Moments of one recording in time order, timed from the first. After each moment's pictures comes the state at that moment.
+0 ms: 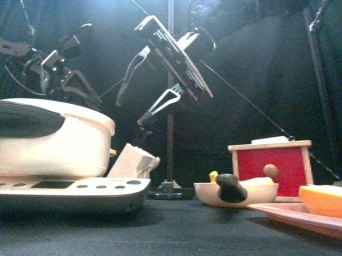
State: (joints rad) left arm 0.35 -0.71 1.15 0.00 -0.06 -0.01; right arm 0.15 0.18 0.28 -0.94 0.45 1.85
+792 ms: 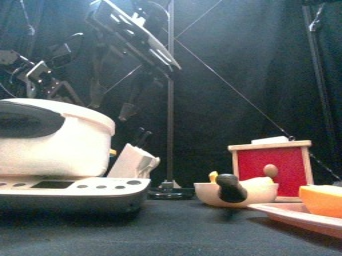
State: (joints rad) left arm 0.37 -0.75 1.23 0.02 -0.07 -0.01; right arm 0.15 0.43 -0.25 -0.33 0.95 1.02
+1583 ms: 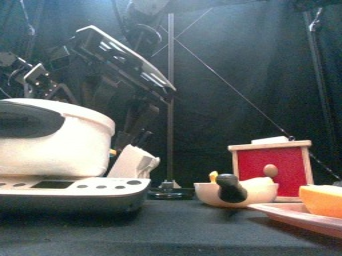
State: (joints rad) left arm 0.37 -0.75 1.24 0.02 -0.07 -0.01; right arm 0.15 0.51 -0.25 -0.27 0.94 0.98
